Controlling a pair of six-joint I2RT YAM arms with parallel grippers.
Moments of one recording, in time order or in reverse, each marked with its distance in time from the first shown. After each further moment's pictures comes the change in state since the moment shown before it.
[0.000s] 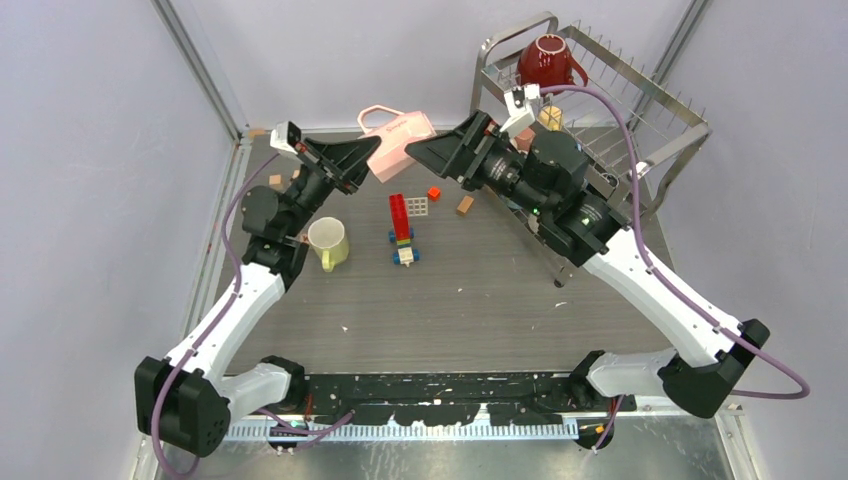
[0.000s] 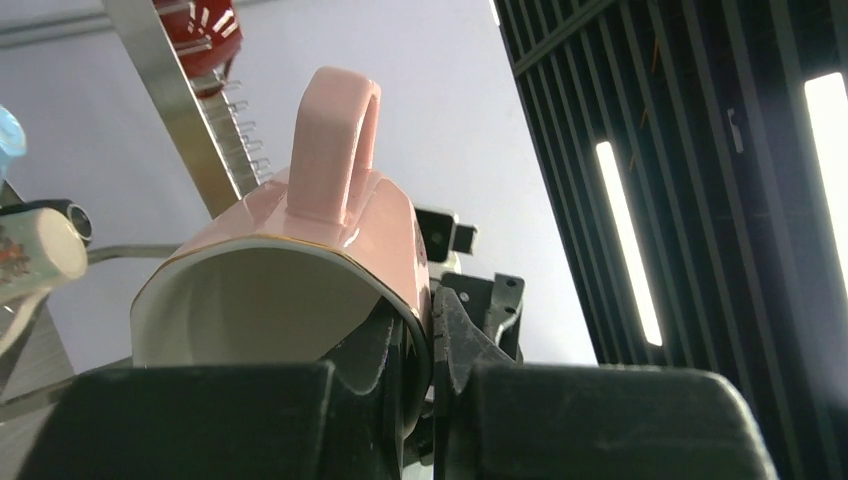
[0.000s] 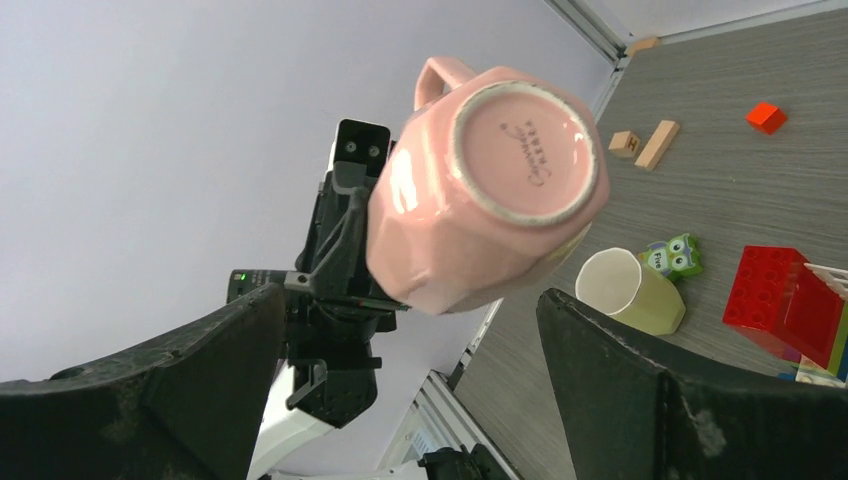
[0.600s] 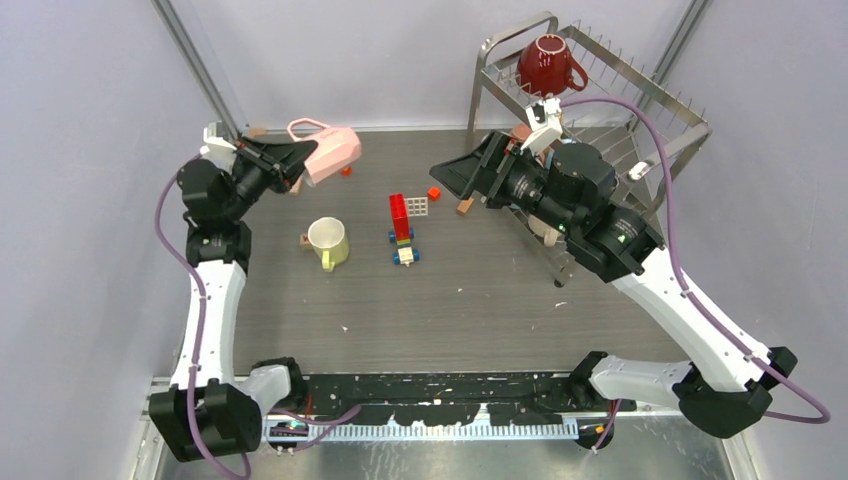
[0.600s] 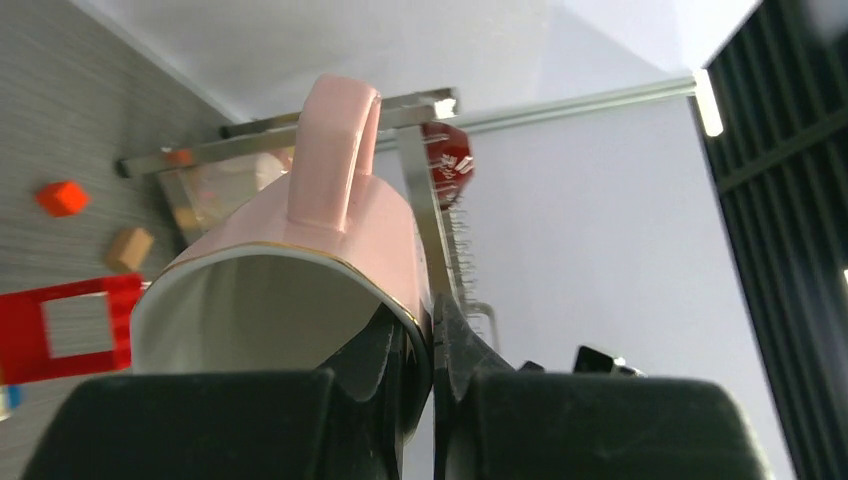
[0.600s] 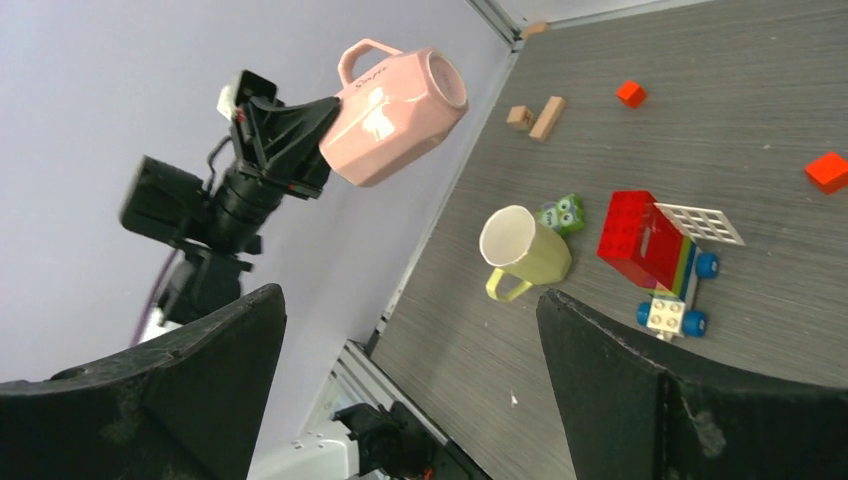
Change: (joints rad) left arm 0.447 -0.035 0.108 -0.479 0.278 0.267; right arm 0.000 -0.126 -0.004 -0.235 0.076 -0.140
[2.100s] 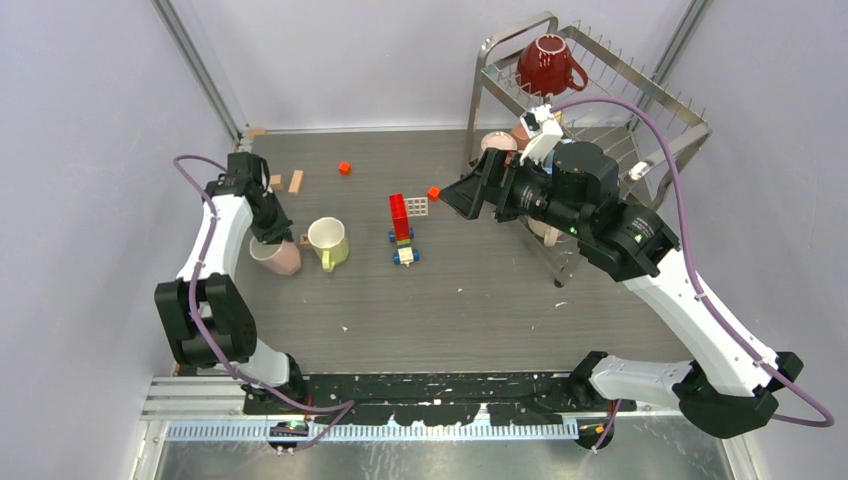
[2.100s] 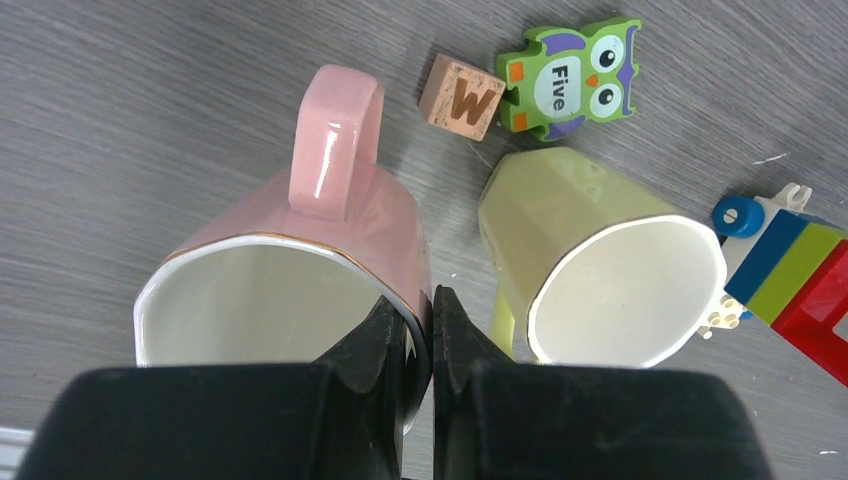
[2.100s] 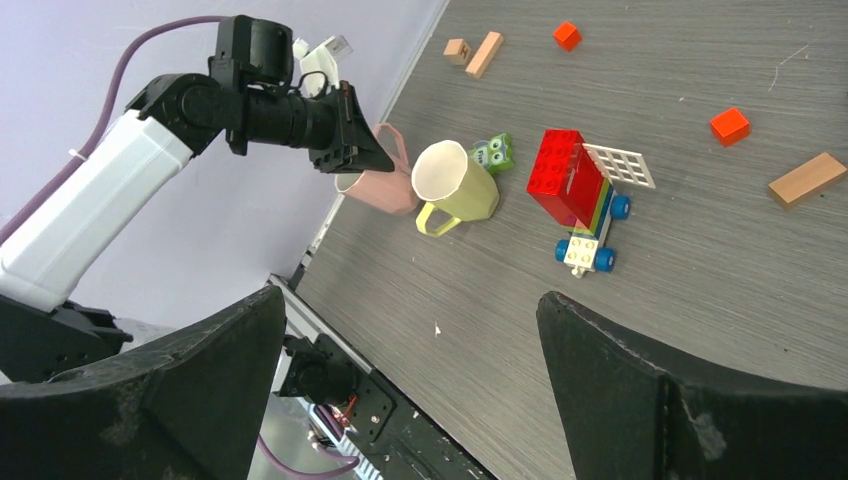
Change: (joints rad) left arm 0.024 0.442 0.285 -1.150 -0.643 1.105; right arm 0.000 -0.003 0.090 -0.269 -0.024 -0.172
